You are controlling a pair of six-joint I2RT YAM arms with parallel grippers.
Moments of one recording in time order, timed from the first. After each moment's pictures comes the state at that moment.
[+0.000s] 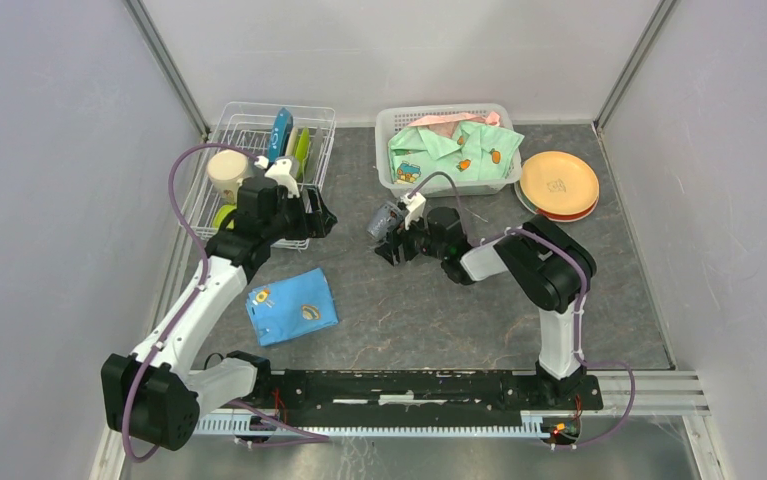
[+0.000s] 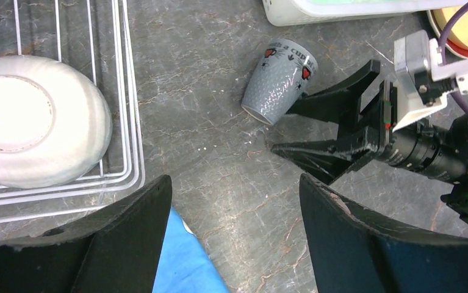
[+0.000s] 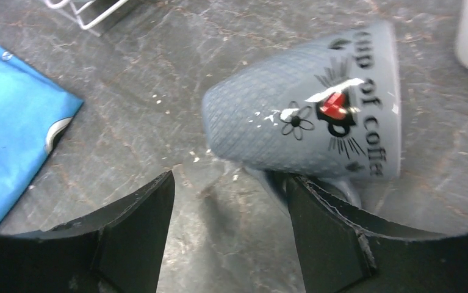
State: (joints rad) left arm -0.28 1.10 0.89 -0.35 0.16 -0.32; right arm 0.64 1.99 0.84 0.79 -0.34 0.15
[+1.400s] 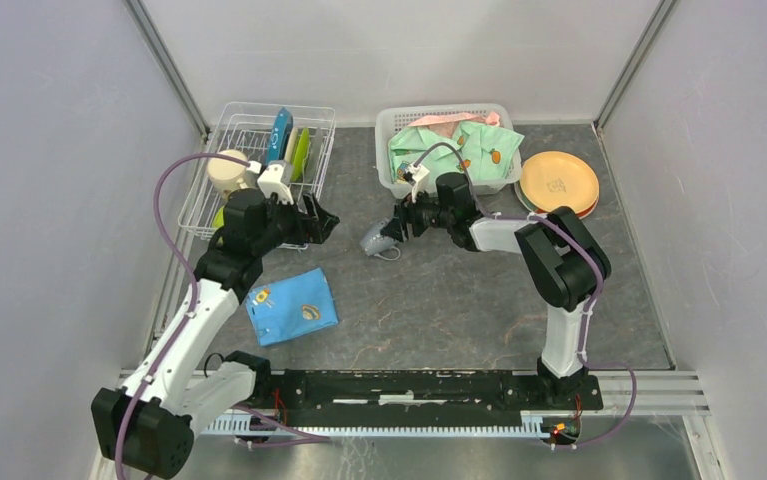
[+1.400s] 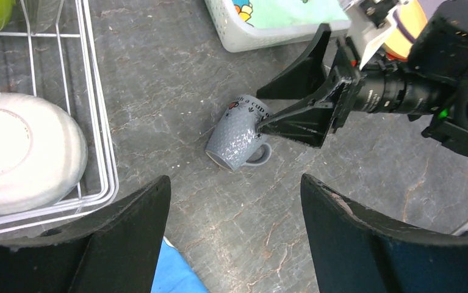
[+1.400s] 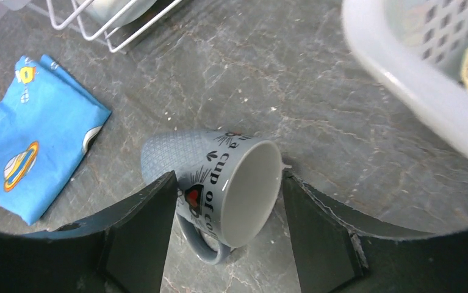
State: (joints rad) left arm -0.28 0.96 0.81 -0.26 0.24 -0.32; right arm 0.52 1.94 1.05 0.45 -0.56 0.12
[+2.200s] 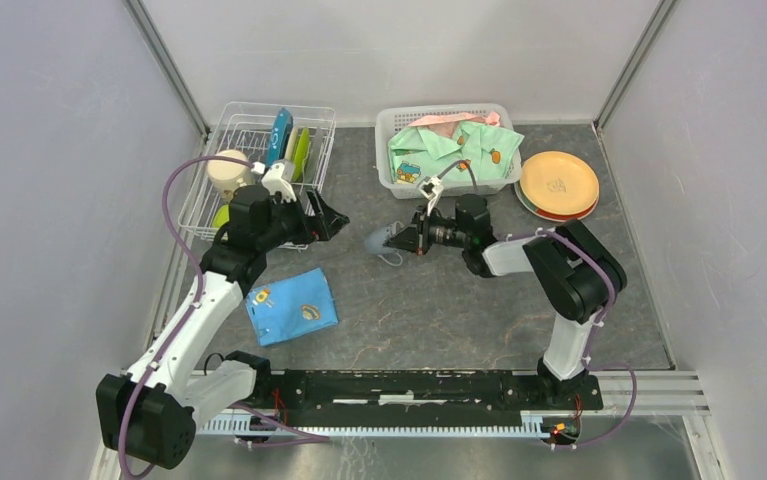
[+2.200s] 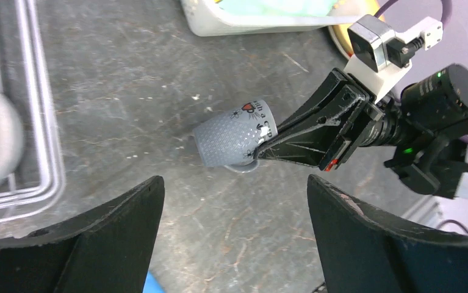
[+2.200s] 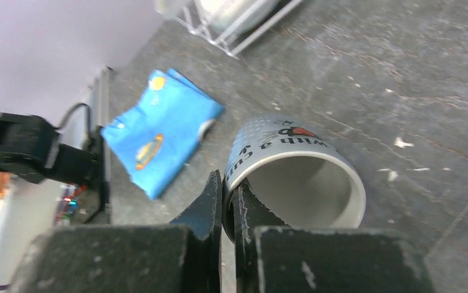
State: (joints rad) left arm -0.28 1.01 0.81 -0.23 0.31 -0.46; right arm 0.52 1.86 0.81 0.81 -0.76 0.42
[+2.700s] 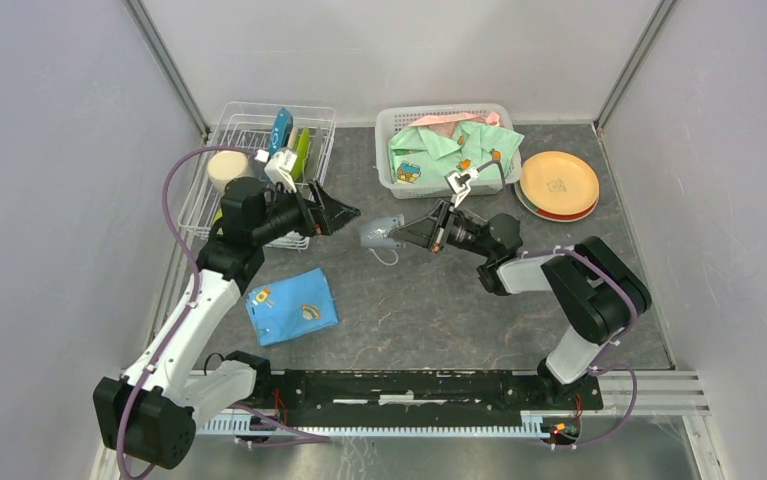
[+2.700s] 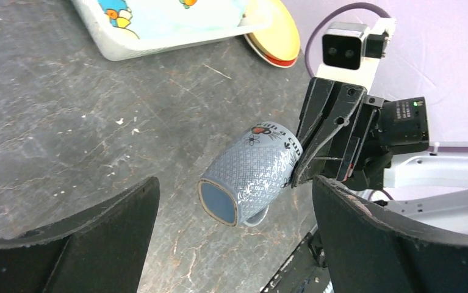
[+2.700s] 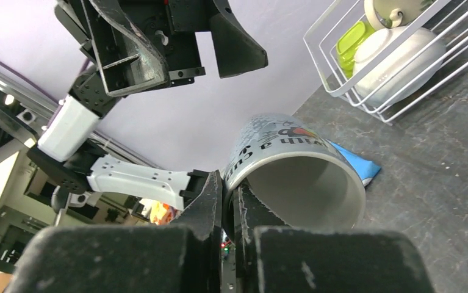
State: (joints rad) left arm -0.28 1.01 0.87 -0.15 0.52 -0.54; right arm 0.52 1.70 0.61 1.43 -0.76 1.13
